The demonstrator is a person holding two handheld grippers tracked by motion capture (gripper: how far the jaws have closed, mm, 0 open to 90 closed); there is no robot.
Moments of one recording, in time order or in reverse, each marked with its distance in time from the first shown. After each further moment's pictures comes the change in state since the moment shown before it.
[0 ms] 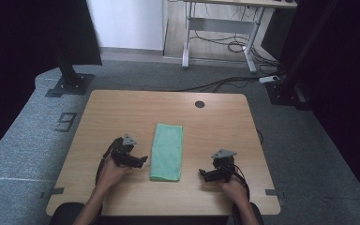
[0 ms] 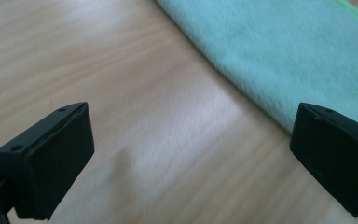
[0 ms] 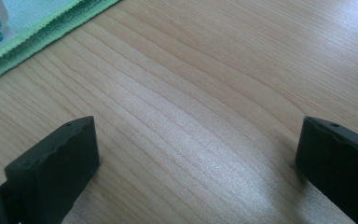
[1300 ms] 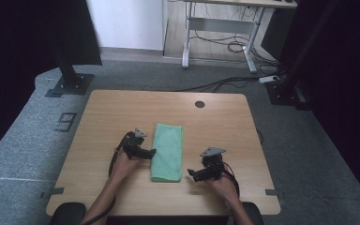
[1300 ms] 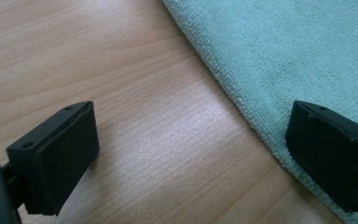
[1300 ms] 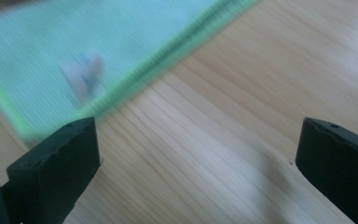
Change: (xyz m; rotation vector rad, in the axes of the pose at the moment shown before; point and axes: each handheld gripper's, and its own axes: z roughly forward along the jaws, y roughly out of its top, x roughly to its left) left arm 0.002 0.017 0.047 0.033 0.023 -0.065; right arm 0.033 0.031 0.008 -0.029 0.109 -0.041
